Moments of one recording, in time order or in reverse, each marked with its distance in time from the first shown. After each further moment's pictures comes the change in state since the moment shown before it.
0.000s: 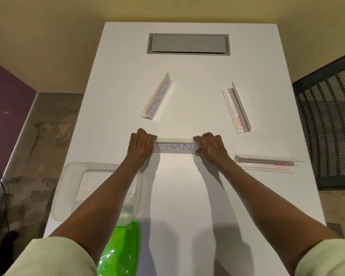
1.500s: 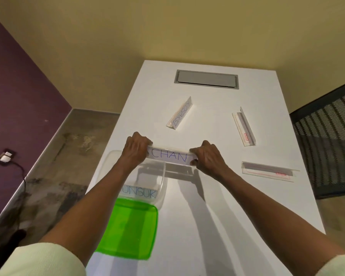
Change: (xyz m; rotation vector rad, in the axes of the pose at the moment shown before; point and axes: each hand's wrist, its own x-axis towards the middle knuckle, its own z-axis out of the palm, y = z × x) left_hand -0.120 -0.062 -0.088 -0.073 0.160 -0.020; right_hand -0.047 -0.141 -0.082 -0.195 0.007 -0.110
